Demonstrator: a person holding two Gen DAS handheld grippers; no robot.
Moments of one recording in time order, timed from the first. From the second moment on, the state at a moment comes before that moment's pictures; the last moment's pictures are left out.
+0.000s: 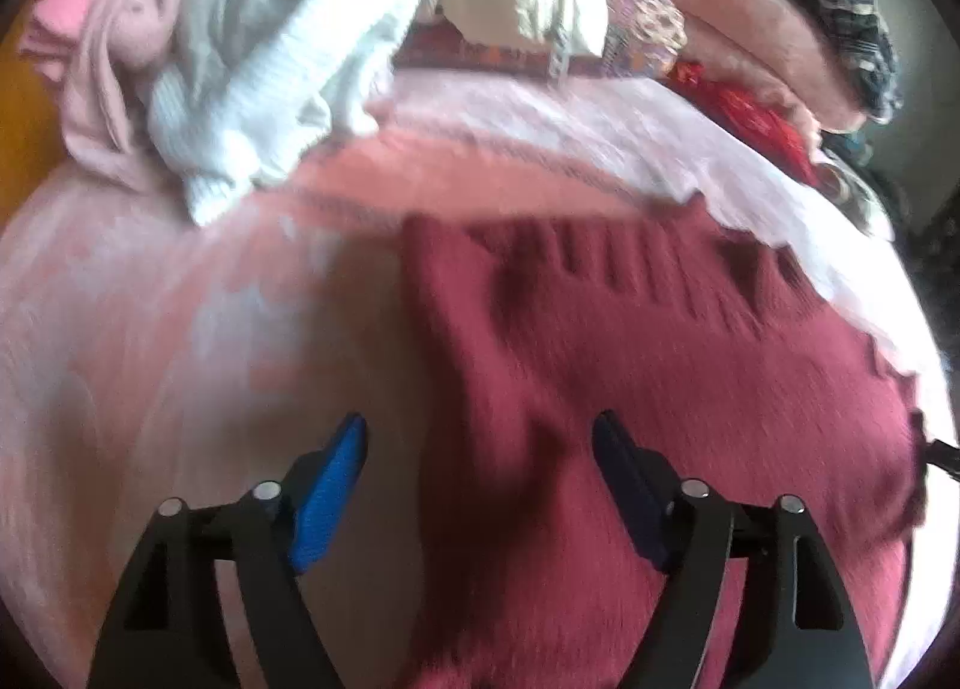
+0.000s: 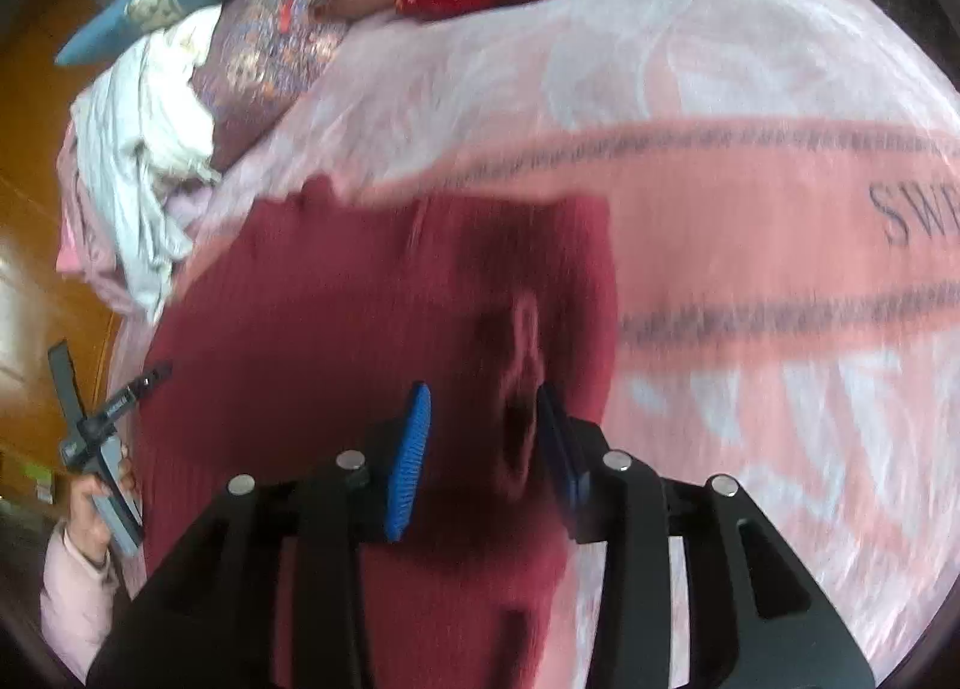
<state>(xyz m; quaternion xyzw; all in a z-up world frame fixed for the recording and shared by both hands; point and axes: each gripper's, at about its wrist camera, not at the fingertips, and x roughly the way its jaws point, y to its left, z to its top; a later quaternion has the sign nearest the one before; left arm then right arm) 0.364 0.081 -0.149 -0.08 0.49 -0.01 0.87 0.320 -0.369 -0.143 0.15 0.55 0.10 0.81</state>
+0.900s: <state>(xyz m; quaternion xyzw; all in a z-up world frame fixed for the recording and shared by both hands) 0.331 0.087 -0.161 -0.08 0.50 -0.04 0.86 0.283 -0.386 -0.155 0.20 0.57 0.09 0.79</state>
